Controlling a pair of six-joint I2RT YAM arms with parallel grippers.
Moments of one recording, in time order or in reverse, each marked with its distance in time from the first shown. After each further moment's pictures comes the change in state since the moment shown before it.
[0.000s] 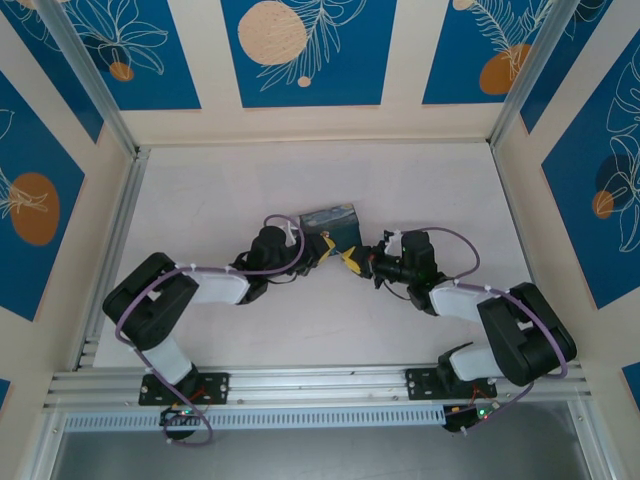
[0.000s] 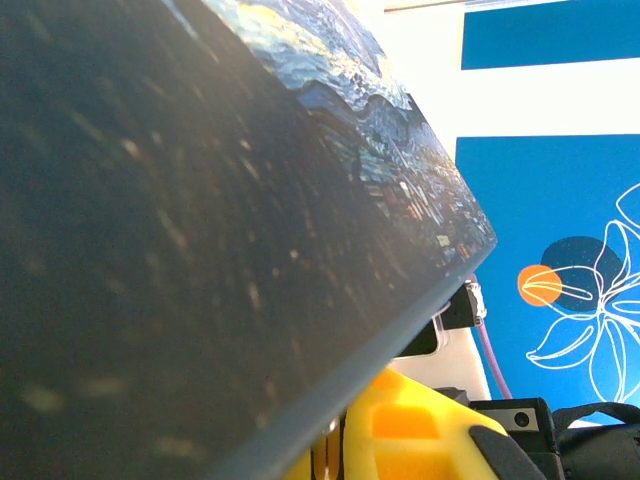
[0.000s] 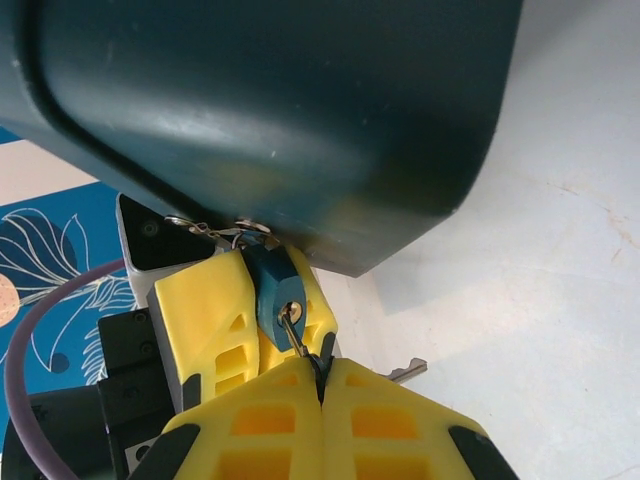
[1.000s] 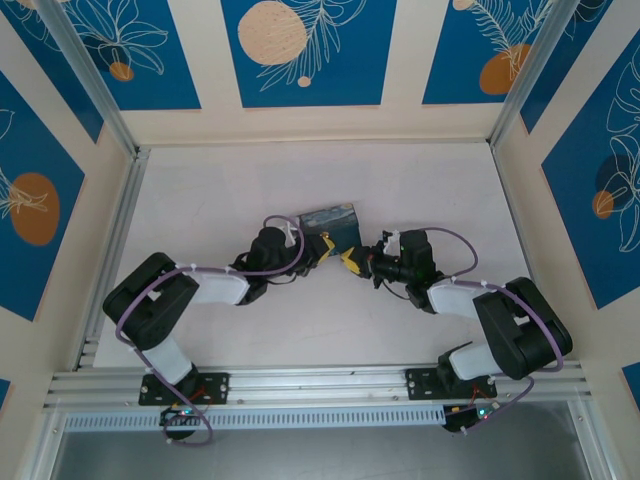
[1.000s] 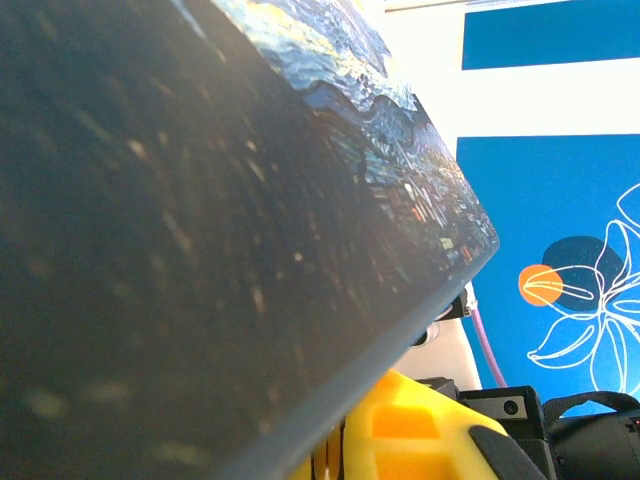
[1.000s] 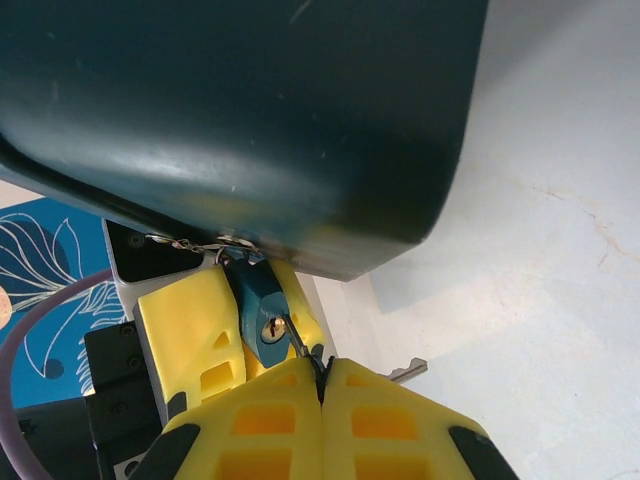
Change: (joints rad) left arm 0.000 0.000 -0.010 0.012 0.000 0.000; right arm -0.001 0.033 0.010 0.006 -0.007 0.000
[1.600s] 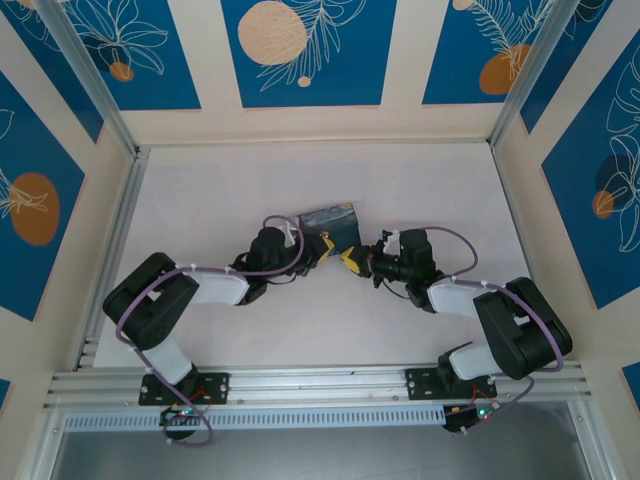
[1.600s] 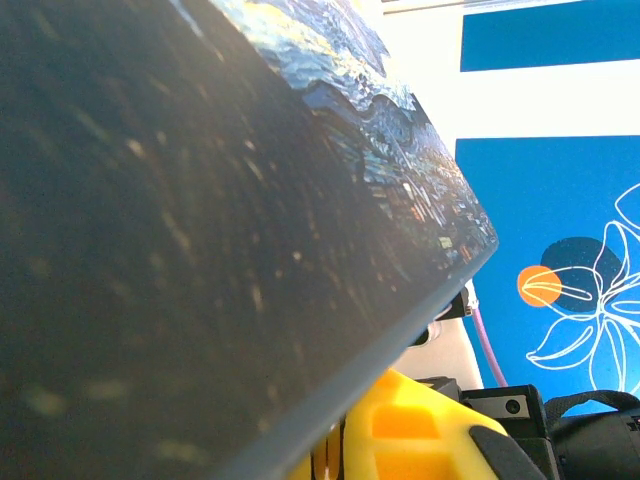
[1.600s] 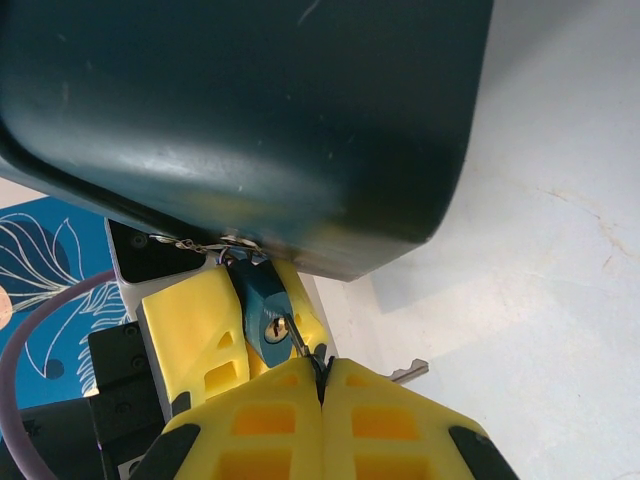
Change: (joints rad) left arm 0.000 0.000 -0.001 0.003 0.000 0.000; right arm 0.000 0.000 0.008 -0.008 -0.003 0.000
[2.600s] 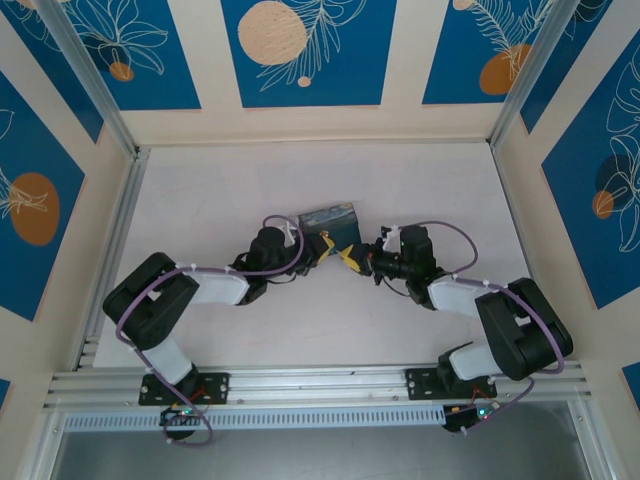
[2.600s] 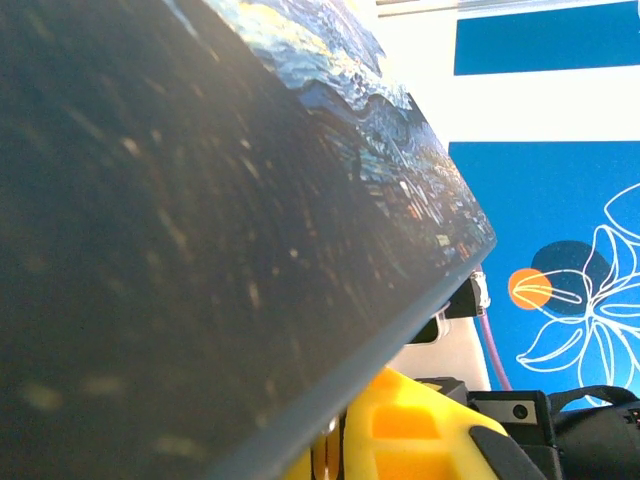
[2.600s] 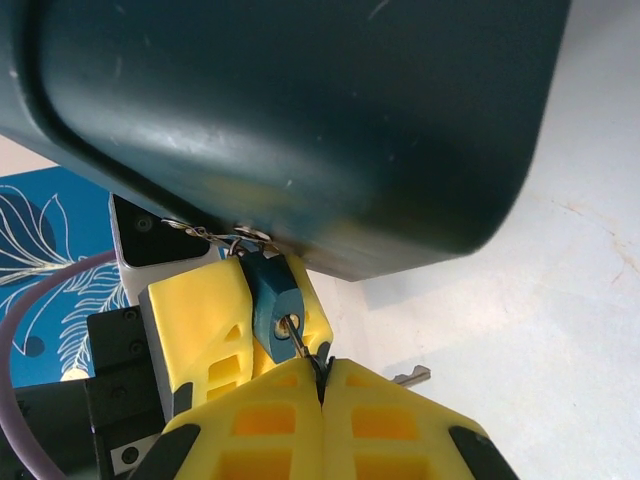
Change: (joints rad) left arm -0.008 0.000 0.001 0.014 0.001 -0.027; right arm -0.014 0.000 0.031 -0.042 -0.034 -0.091
